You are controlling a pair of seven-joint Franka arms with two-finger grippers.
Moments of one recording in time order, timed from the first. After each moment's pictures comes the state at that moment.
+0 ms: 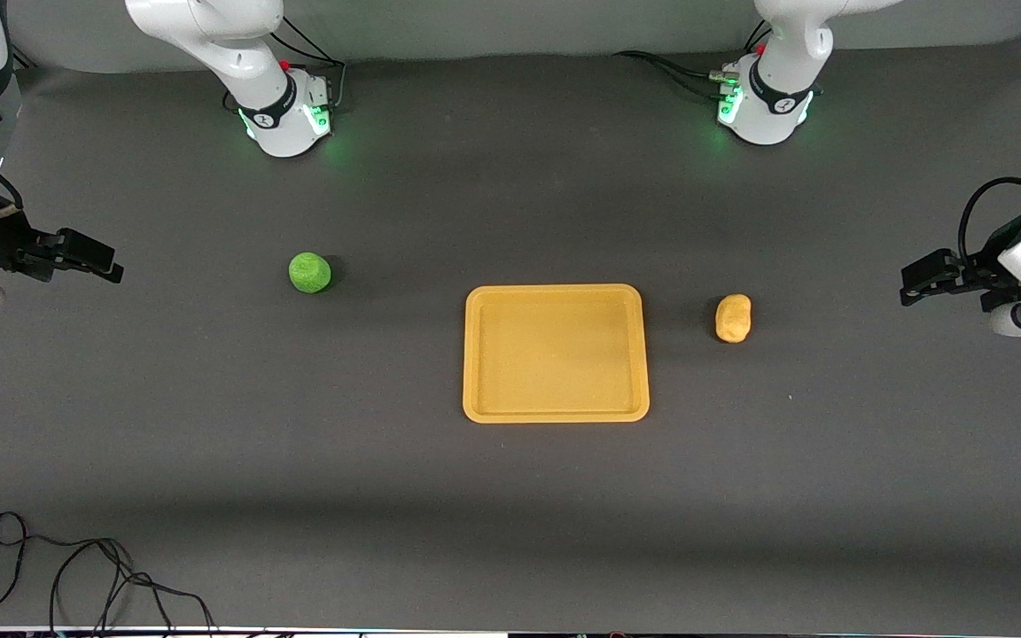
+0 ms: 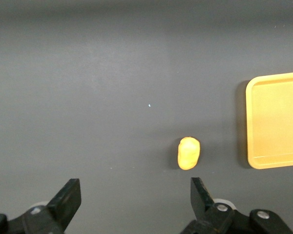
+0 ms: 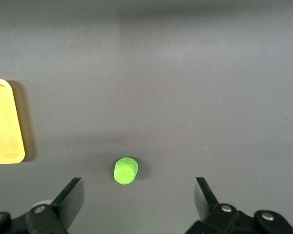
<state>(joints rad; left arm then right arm) 0.13 0.09 -0.16 -1.59 0.01 1.69 0.09 -0.01 0.02 0.00 -1.61 0.03 1.58 0.06</state>
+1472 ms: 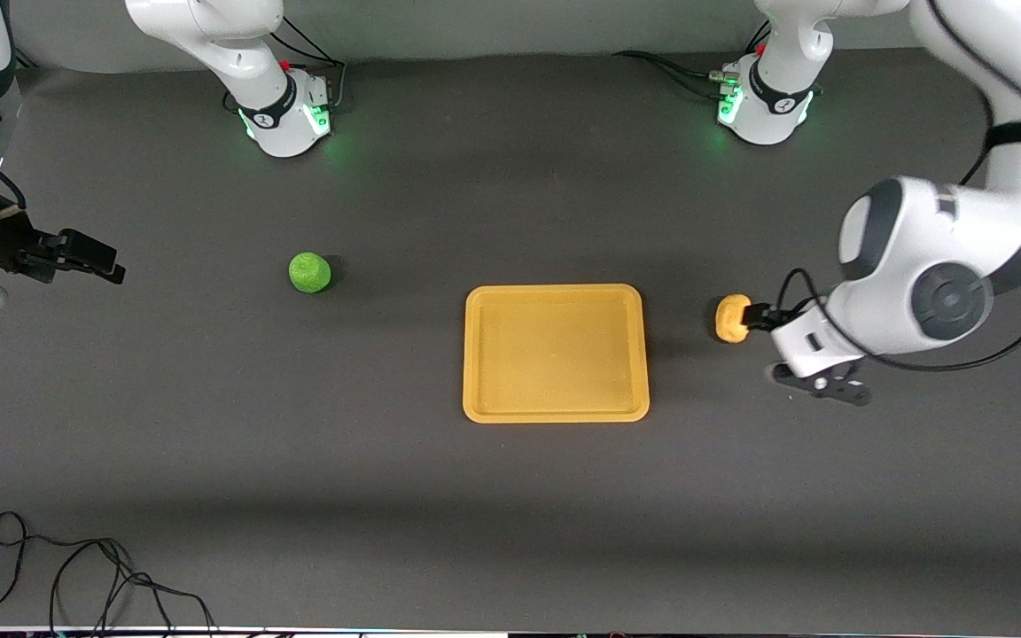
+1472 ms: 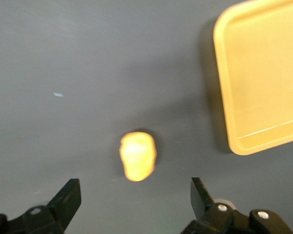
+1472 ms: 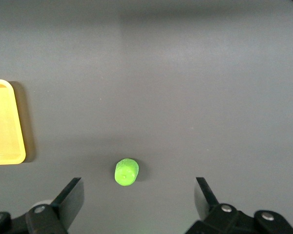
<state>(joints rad) -0.07 0.37 -0.18 -1.73 -0.05 1.82 0.06 -0.01 0.02 0.00 -1.61 0.03 1.59 0.06</state>
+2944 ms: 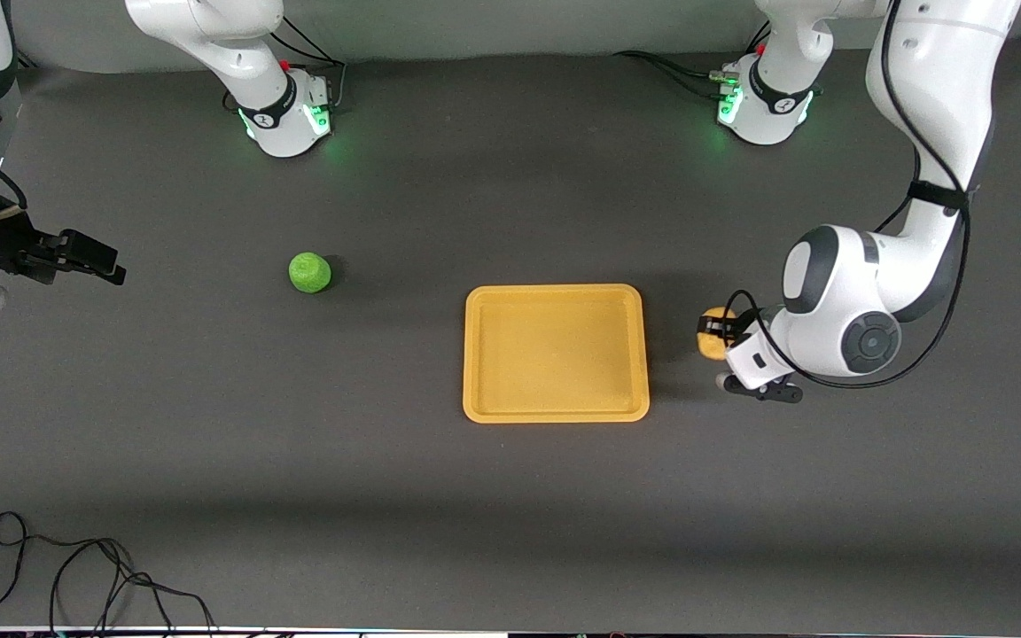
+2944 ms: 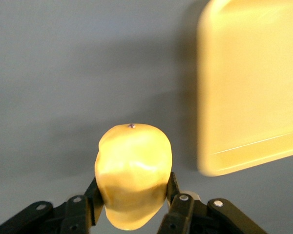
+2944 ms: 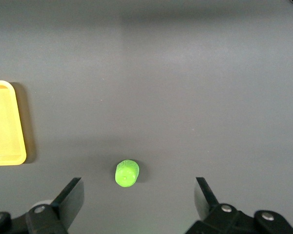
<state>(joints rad) -0.10 0.44 -0.19 -1.75 -0.23 1.93 -0.06 -0.01 0.02 0.00 -1.61 0.03 1.59 0.06</state>
